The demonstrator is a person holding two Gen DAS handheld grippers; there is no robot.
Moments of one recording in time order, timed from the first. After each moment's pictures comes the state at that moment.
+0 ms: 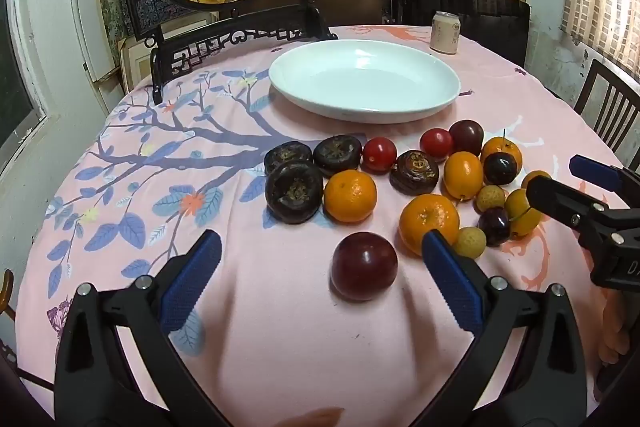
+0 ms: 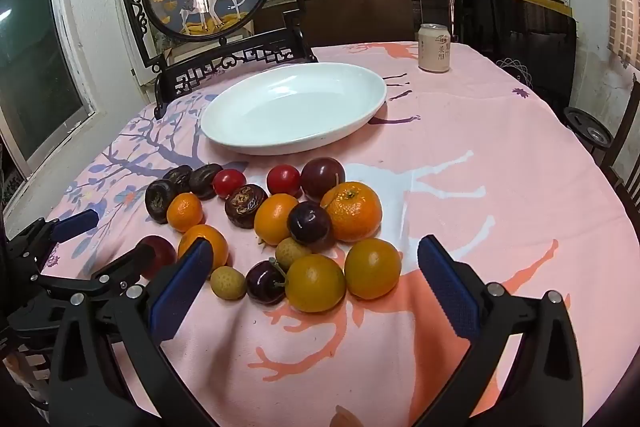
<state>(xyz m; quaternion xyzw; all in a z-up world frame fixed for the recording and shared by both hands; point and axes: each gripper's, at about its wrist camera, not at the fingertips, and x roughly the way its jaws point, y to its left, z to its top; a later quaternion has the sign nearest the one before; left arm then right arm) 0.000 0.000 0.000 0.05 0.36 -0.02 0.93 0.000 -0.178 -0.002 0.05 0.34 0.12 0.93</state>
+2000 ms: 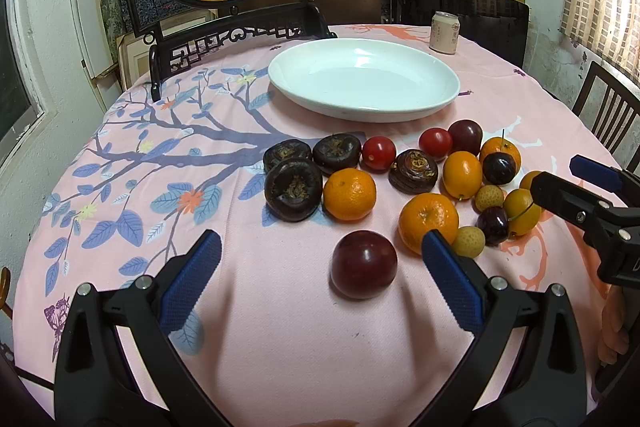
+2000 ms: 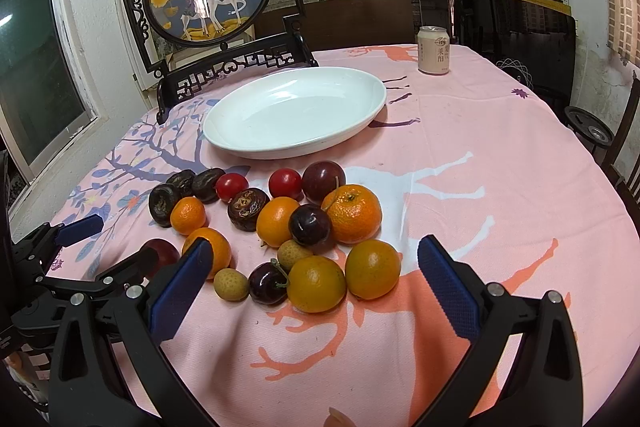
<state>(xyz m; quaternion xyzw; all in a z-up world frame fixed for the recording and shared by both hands) 0.001 0.002 -0.001 0.04 0.36 -0.02 0.93 -0.002 -0.179 0.003 0.05 0.33 0.12 0.93</state>
